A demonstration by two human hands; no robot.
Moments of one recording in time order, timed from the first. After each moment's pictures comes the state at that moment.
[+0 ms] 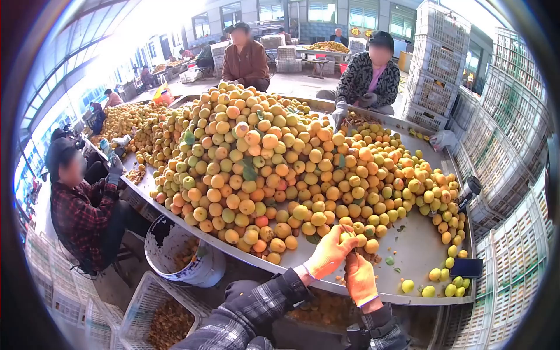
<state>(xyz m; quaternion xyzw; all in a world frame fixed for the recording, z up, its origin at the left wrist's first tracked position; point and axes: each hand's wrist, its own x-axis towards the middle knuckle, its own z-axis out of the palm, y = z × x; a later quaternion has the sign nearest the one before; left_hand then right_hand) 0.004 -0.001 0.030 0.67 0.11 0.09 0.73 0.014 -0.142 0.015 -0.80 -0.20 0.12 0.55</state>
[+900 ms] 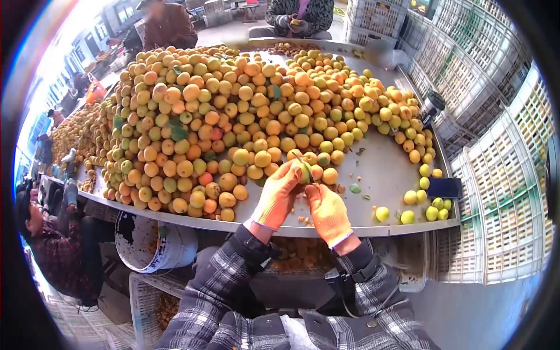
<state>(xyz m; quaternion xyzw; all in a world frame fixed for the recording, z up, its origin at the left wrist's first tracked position) 0.004 -0.005 0.023 0.42 0.02 0.04 0.91 0.020 -0.146 0.026 -0.85 -0.20 -0.01 0.49</state>
